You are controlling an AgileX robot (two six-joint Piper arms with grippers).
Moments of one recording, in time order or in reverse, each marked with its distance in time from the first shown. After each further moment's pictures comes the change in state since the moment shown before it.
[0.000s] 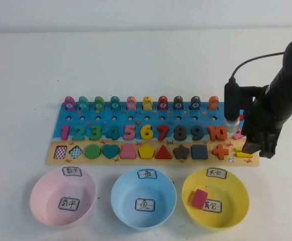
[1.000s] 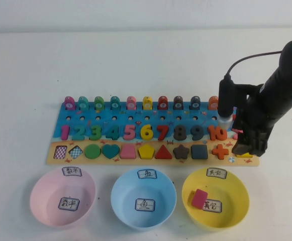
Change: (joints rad) right arm 0.012 0.007 0.000 0.055 -0.047 -0.006; left arm 0.000 0.000 0.000 0.000 0.000 -0.005
